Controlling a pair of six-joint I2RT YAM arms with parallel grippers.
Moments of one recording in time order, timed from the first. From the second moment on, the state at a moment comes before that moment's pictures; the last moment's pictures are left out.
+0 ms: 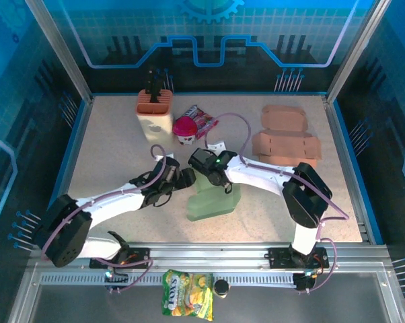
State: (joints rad) left arm -0.62 1.31 0.61 -0.08 -0.09 -0.85; right arm 0.89 1.82 1.32 -0.89 0.72 0.60
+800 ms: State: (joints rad) left arm -0.75 1.10 0.62 -0.37 -0.11 -0.92; right arm 0.58 1.80 1.18 -0.99 0.12 1.25
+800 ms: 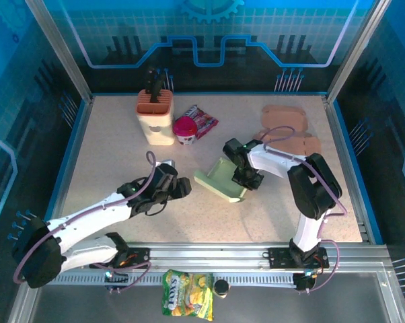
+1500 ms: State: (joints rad) left arm -0.88 1.42 0.58 0.00 -0.08 -1.02; right arm 0.58 1.59 0.86 -0.65 -0.21 1.69
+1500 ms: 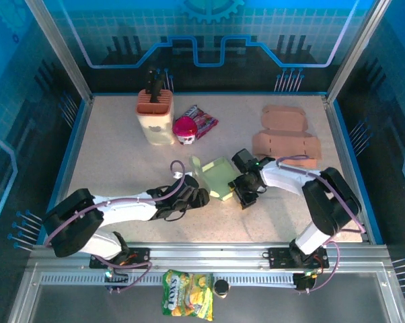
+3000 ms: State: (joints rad) left arm -0.88 1.38 0.75 -0.15 -0.17 -0.95; right arm 0.65 1.59 1.34 -0.78 -0.31 0.35
